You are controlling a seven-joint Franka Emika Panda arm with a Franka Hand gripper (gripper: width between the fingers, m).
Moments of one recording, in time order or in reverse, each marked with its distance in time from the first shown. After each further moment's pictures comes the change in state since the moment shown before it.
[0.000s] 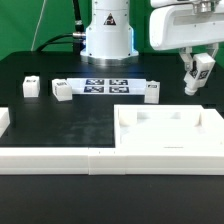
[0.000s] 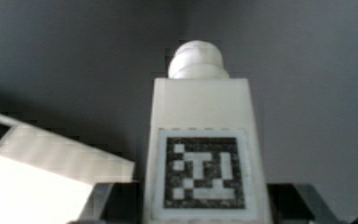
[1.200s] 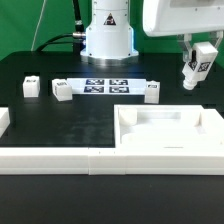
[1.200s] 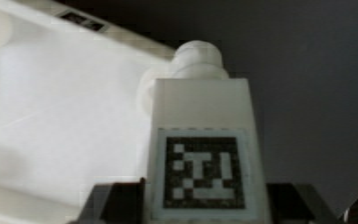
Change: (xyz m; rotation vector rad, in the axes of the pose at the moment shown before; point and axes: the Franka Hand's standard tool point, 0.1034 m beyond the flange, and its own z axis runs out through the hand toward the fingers) arm 0.065 0.049 -0.025 -0.011 -0.027 0.112
